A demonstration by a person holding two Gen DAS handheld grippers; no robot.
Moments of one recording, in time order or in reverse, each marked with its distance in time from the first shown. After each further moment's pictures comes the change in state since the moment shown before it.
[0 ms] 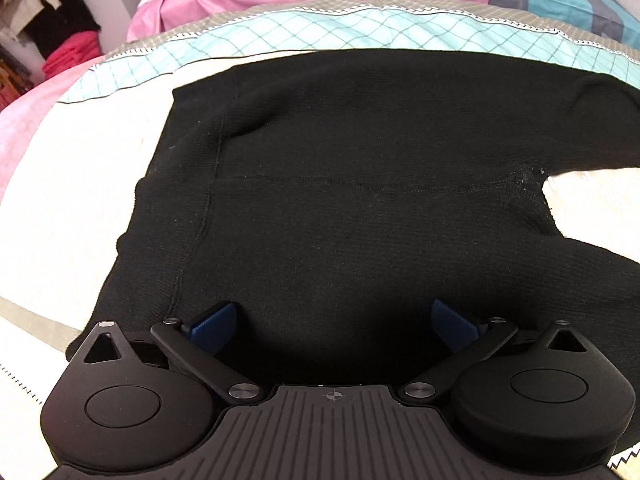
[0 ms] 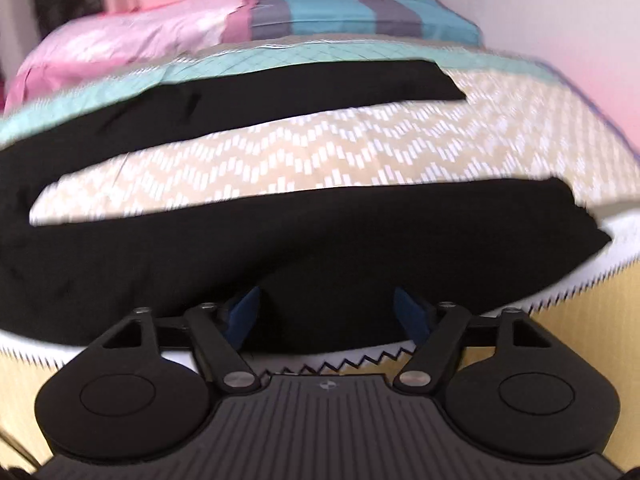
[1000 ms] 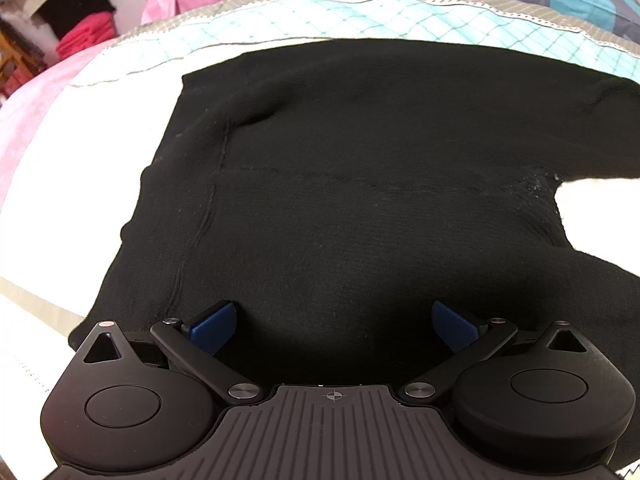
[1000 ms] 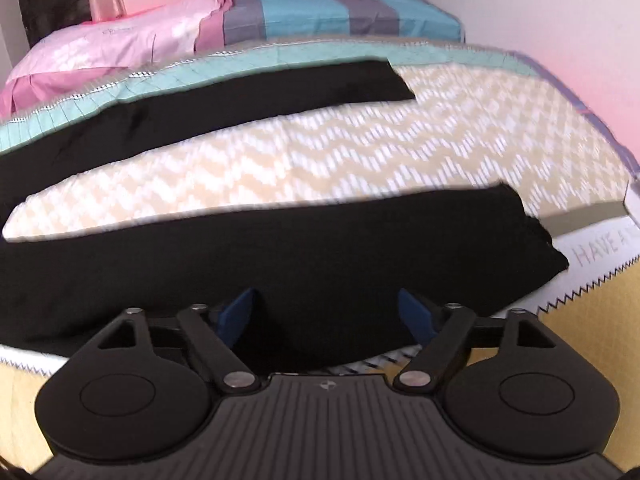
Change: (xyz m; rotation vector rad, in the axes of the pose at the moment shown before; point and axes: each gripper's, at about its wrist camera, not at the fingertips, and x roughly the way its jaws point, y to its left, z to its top) left arm 0.002 -0.005 0.011 -0.059 0.066 0.043; right arm 0.007 -0.077 0.011 0.066 0.004 0.021
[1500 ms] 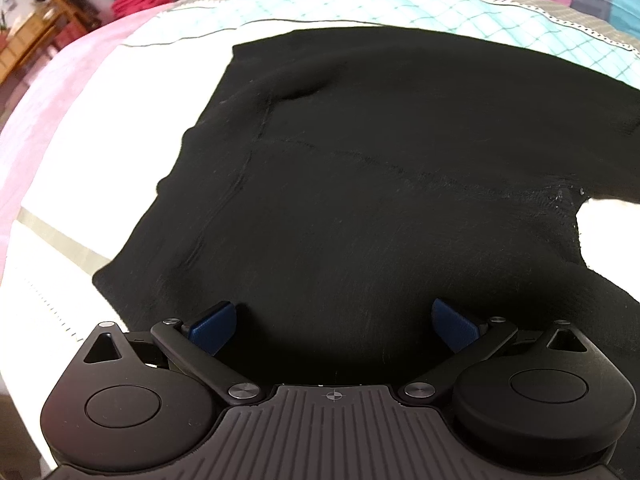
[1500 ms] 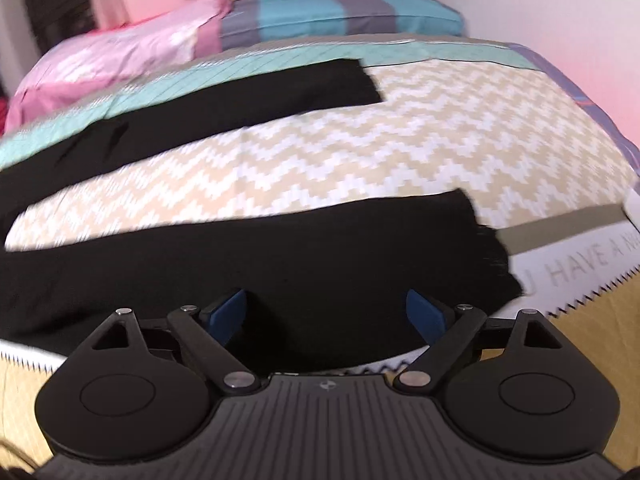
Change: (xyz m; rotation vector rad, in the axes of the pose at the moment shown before) left arm -0.009 -0.010 -0.002 -0.140 0.065 0.127; right arm 0.001 -0.049 0.014 0.015 0.008 0.022
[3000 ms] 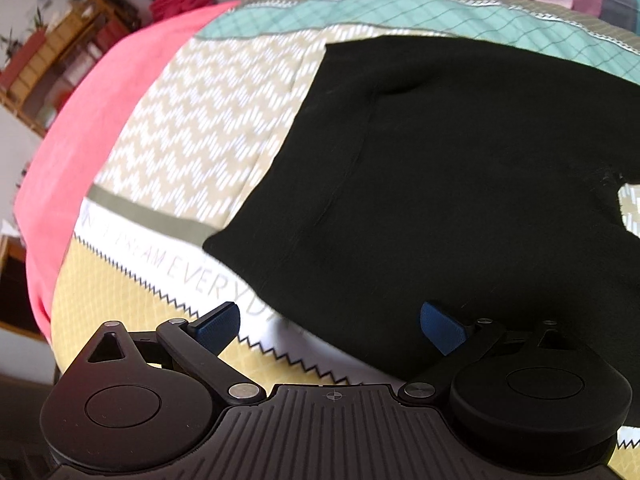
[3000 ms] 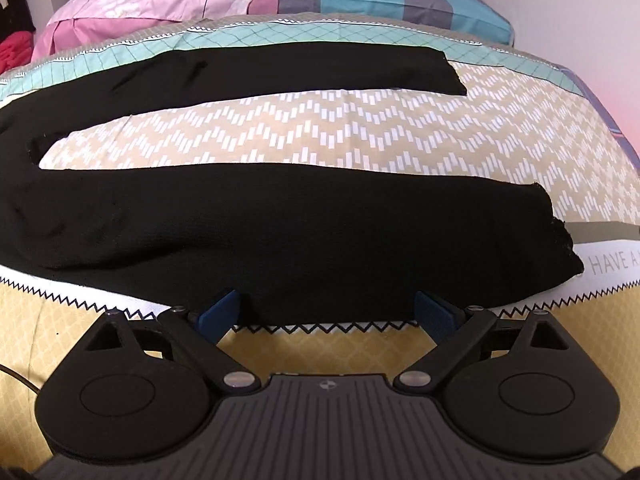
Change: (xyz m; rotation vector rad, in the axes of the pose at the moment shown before) left arm -0.038 0.047 -0.015 -0.011 -0.017 0.101; right arm -0.016 0.087 -0.022 -0.188 0.086 -0.007
